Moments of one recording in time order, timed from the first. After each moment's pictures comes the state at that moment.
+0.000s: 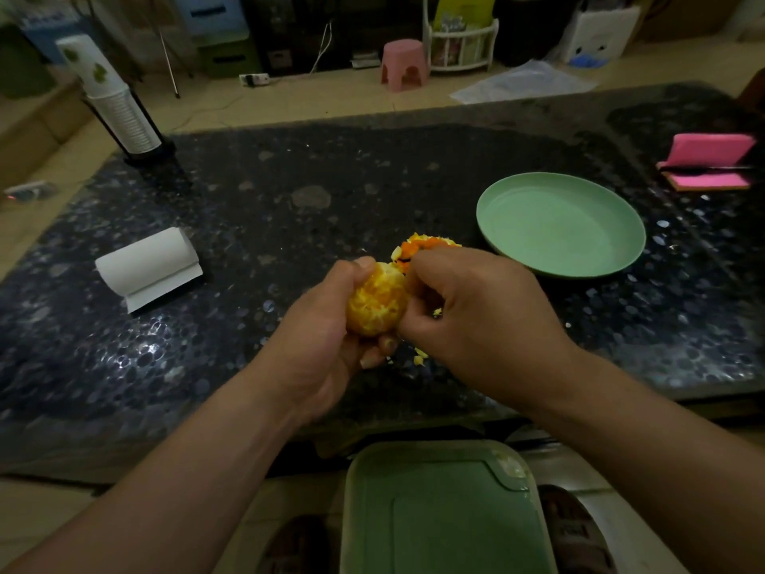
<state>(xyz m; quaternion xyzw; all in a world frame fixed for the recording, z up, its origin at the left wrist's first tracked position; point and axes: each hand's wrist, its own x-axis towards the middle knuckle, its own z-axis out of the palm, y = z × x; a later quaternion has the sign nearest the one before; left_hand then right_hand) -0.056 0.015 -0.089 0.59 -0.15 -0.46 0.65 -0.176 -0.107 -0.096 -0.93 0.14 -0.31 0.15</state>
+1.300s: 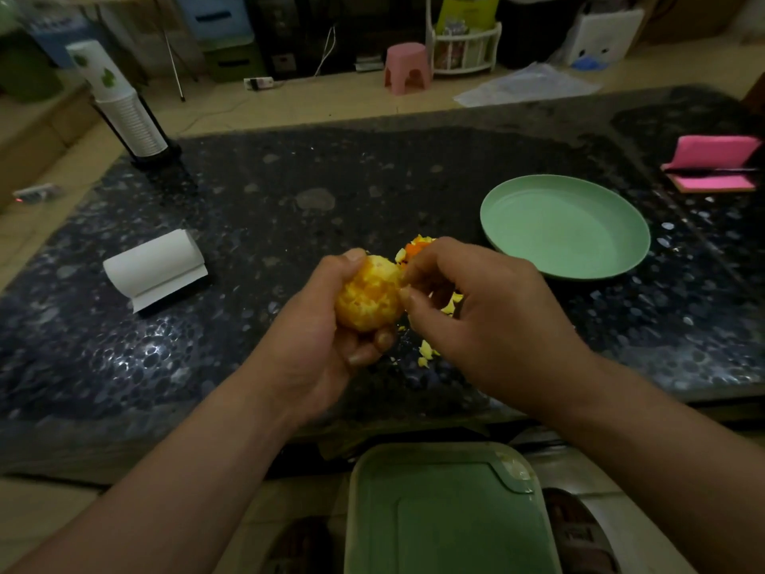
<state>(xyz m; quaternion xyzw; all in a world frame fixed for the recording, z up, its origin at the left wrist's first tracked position) -0.049 0.021 -0.087 0.55 -0.15 -0.47 0.67 -0.185 -0.107 -0.092 -0.91 0.12 -0.31 0.24</state>
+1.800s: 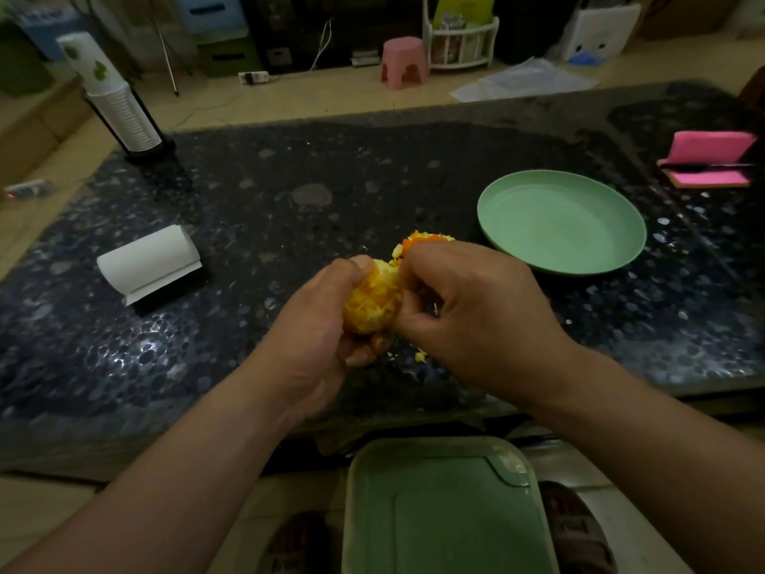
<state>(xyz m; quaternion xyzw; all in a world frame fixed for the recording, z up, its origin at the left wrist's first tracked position) -0.053 0.020 -0.089 0.61 -0.17 -0.43 0.64 -0.174 -0.106 -0.095 -0.92 0.10 -0.34 0.15</state>
